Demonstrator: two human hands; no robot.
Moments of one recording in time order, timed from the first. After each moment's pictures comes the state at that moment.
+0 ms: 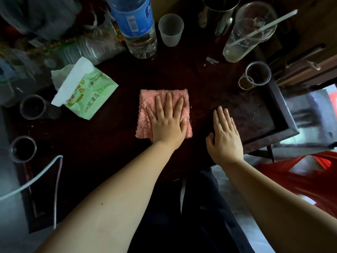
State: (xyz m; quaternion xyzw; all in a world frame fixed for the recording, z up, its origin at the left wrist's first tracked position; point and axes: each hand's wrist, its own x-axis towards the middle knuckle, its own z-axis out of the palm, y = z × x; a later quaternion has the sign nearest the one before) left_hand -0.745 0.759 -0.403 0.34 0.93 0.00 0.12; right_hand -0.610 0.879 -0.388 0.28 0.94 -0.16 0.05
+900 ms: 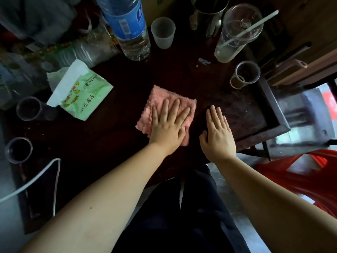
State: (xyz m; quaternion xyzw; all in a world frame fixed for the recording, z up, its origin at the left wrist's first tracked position) left_hand -0.734 0.752 -0.401 0.46 0.88 -0.02 0.11; right_hand -0.609 0.879 -0.387 0.28 0.94 -0.17 0.04
